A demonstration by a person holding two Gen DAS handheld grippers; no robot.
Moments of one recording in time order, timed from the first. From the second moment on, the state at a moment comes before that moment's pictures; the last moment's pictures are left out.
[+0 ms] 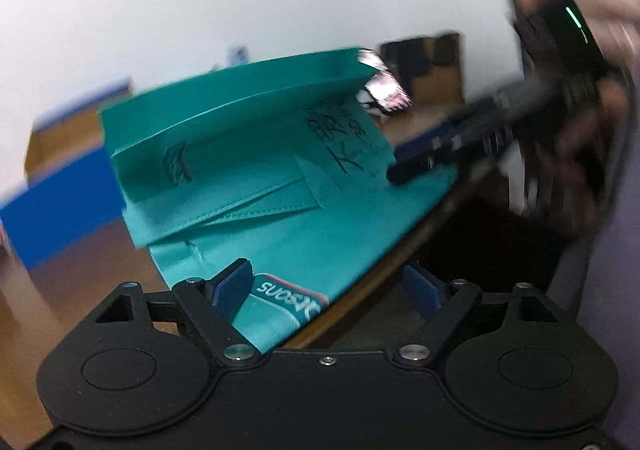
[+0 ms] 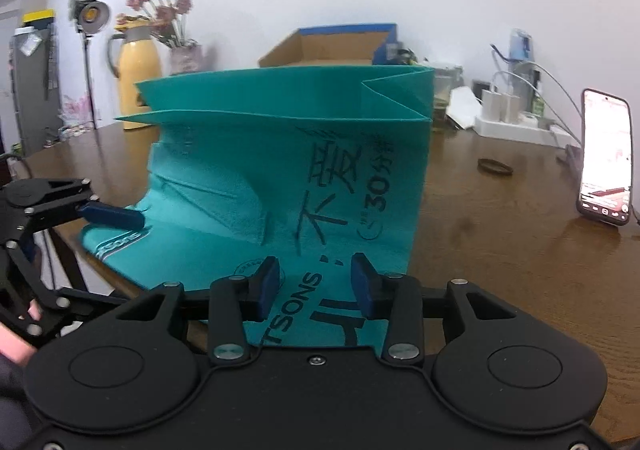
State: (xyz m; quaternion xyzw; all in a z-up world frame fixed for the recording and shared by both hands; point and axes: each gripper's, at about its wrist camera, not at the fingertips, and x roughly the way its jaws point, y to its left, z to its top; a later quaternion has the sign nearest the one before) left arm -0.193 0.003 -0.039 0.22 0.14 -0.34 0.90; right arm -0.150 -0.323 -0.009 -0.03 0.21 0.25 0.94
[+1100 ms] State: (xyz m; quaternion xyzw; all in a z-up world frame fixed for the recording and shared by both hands) left arm -0.135 0.065 -0.018 0.15 0.16 -0.40 0.89; right arm -0.185 -0.378 -0.025 -0.07 0.13 0.45 0.88
